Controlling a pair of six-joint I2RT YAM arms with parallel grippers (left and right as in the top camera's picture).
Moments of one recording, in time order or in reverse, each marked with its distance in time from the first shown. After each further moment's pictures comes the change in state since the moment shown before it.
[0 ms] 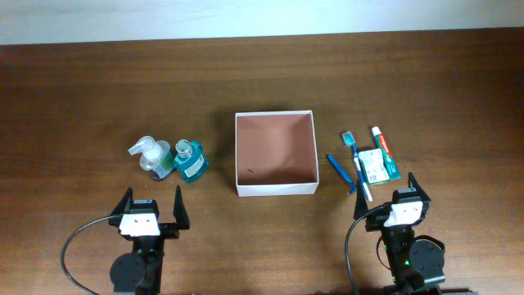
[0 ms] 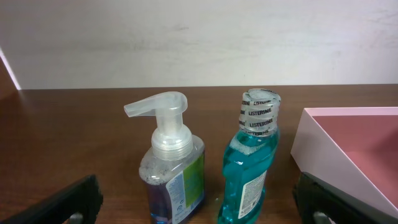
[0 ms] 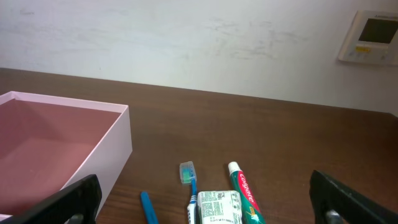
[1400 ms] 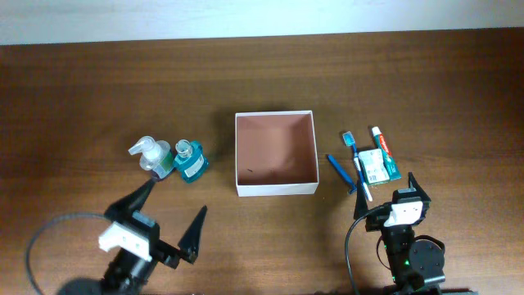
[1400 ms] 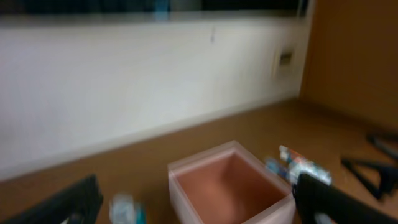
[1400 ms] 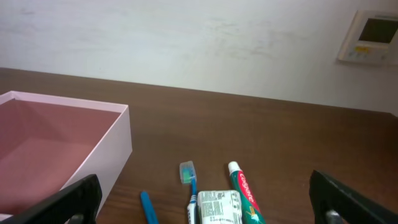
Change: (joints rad) left arm 0.000 0.209 0.633 -0.376 0.517 0.000; right arm 0.000 0.000 0.000 0.000 0.000 0.000
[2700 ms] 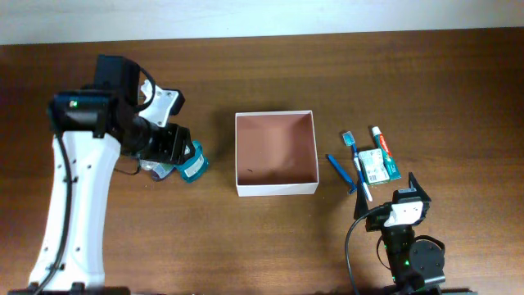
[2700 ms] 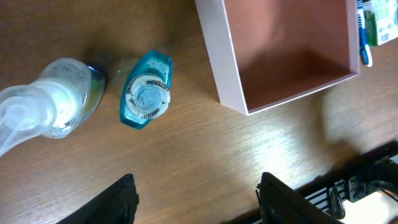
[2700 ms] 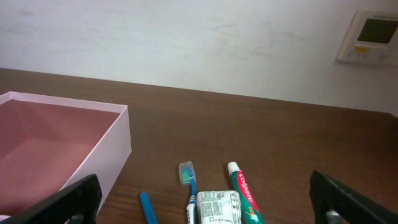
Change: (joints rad) left arm 0.000 1.357 1.040 -1.013 -0.144 0.148; right arm 0.000 -0.001 0.000 0.000 0.002 0.000
